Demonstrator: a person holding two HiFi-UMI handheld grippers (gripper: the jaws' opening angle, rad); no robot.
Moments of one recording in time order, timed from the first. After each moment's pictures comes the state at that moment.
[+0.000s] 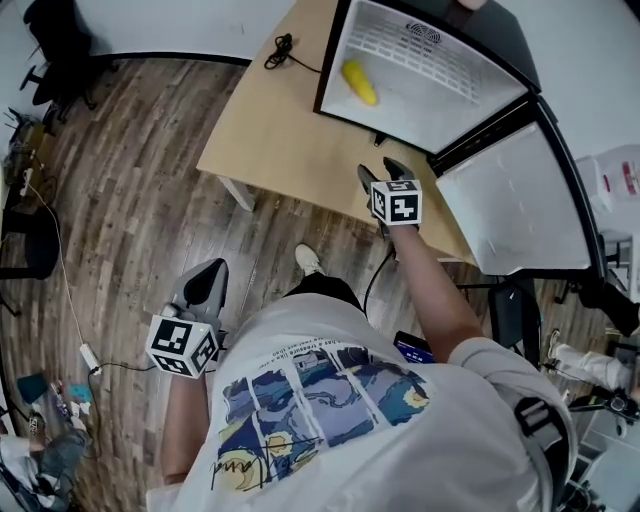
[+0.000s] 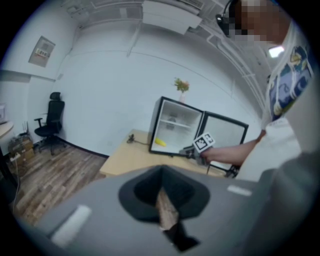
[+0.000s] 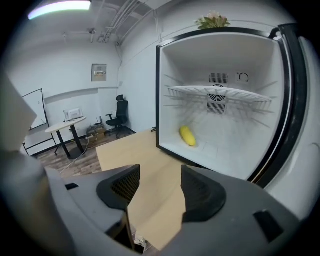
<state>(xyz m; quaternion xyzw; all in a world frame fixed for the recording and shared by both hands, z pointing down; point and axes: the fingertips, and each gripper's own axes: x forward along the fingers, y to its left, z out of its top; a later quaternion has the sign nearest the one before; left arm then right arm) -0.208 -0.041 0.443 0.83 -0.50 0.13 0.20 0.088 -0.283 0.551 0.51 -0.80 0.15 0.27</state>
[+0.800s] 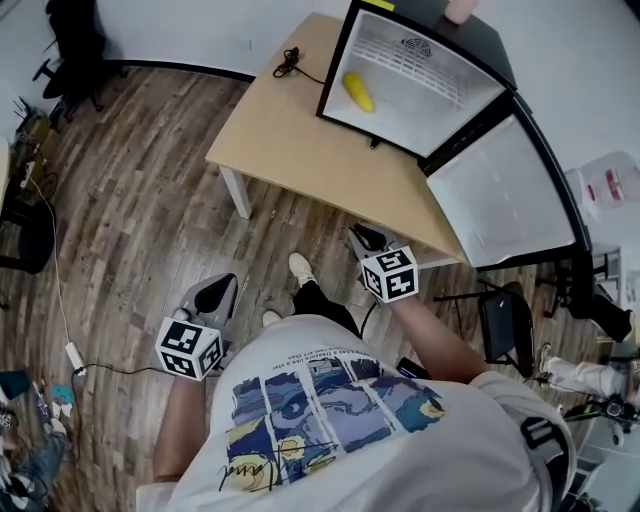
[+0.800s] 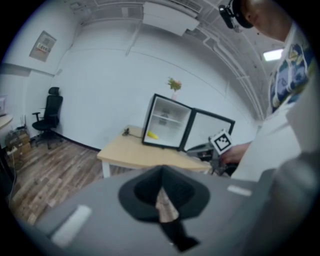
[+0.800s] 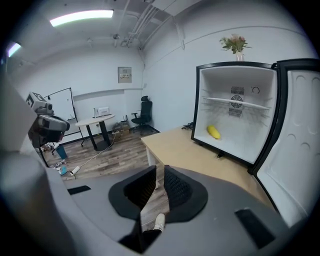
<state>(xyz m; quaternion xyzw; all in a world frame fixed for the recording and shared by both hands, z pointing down) -0.200 0.052 0.468 0.85 -0.47 0.12 0.21 0.034 -0.075 0.525 0.41 -0.86 0.13 0.28</state>
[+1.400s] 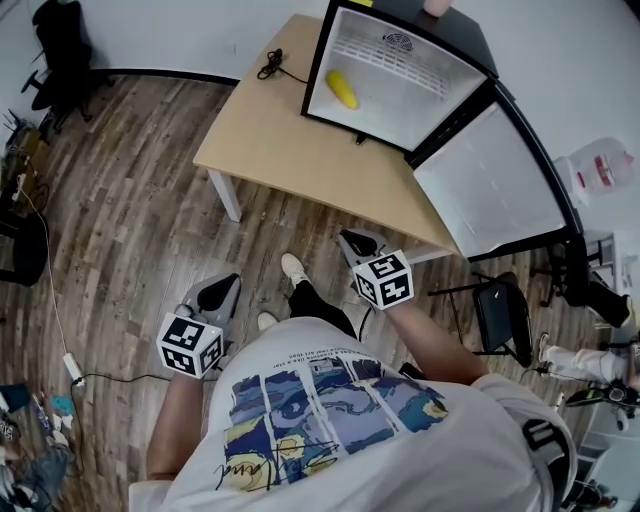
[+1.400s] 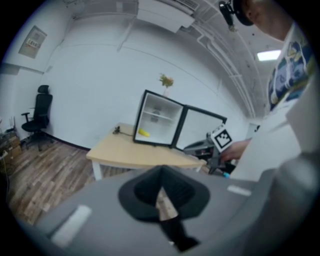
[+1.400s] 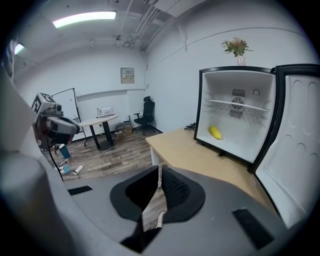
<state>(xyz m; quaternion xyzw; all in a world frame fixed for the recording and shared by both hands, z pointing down) -0.172 0.053 0.468 0.87 -0.43 0.13 0.21 0.033 -0.048 0.513 0.40 -0.86 0.13 0.28</state>
